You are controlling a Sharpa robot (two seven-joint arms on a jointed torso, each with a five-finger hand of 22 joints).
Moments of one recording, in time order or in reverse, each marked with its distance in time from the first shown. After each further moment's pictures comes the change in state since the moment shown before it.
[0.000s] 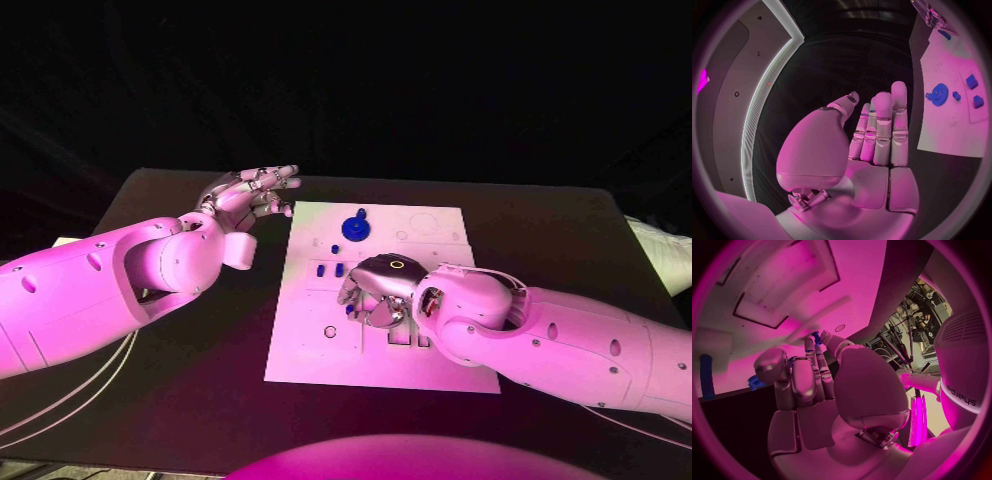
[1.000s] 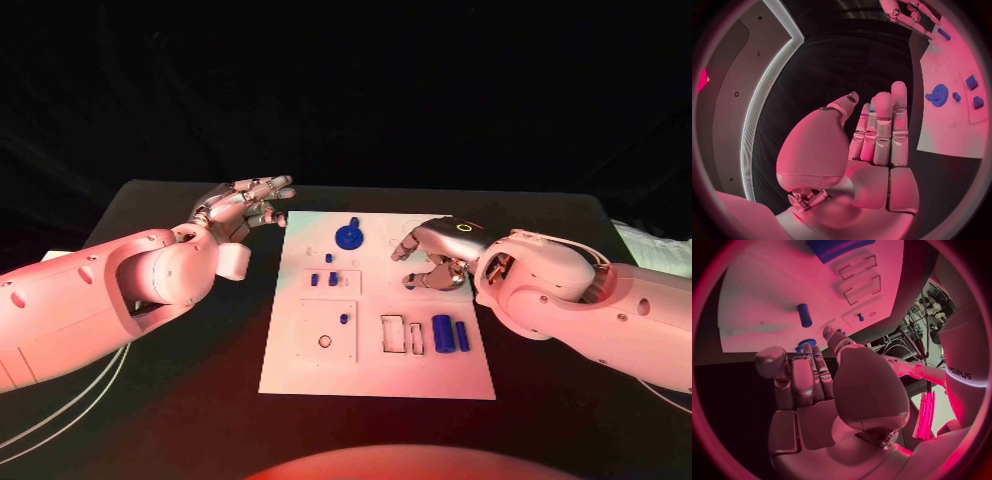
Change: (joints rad) left arm 0.000 -0.001 -0.001 -0.001 -0.001 0.002 -0.004; left_hand 0.000 0.000 -0.004 0.004 0.000 0.000 0.000 0.000 0.000 0.000 0.000 0.000 0.000 0.000 0.000 0.000 -0.001 0.000 0.000 0.000 0.000 -0.001; right arm 0.069 -0.244 0.061 0.078 0.037 -0.036 -0.038; right_hand 0.028 -0.007 -0.143 -0.011 0.010 -0.045 -0.025 0.000 0.000 -0.126 0.012 0.007 0.001 0.003 0.010 -0.008 -0.022 0.016 -0.012 0.016 -0.031 -0.046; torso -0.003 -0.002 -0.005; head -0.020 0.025
